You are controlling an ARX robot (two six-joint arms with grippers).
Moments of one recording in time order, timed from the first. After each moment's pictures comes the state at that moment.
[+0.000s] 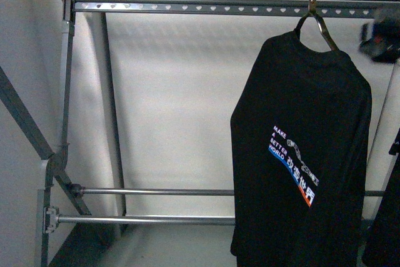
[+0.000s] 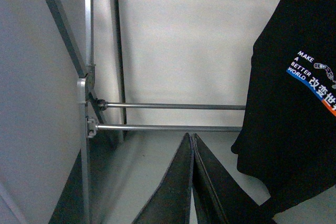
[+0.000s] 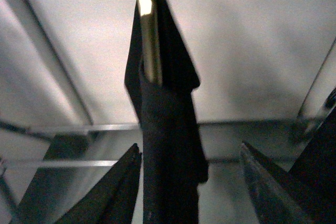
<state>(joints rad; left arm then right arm) 0.00 0.00 0.02 0.00 0.00 0.00 0.02 1.59 1.11 0.32 -0.05 0.06</state>
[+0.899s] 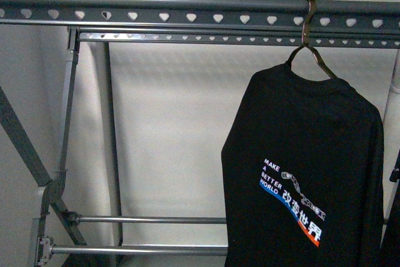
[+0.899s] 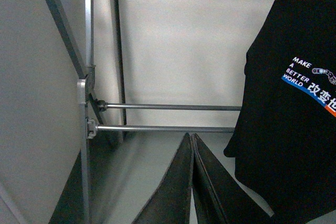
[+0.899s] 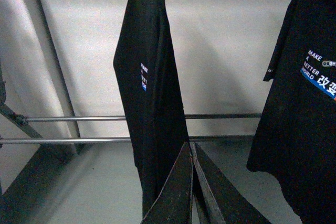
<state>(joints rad) 0.00 0.00 0.02 0.00 0.00 0.00 0.00 0.00 0.01 0.00 0.00 0.00</state>
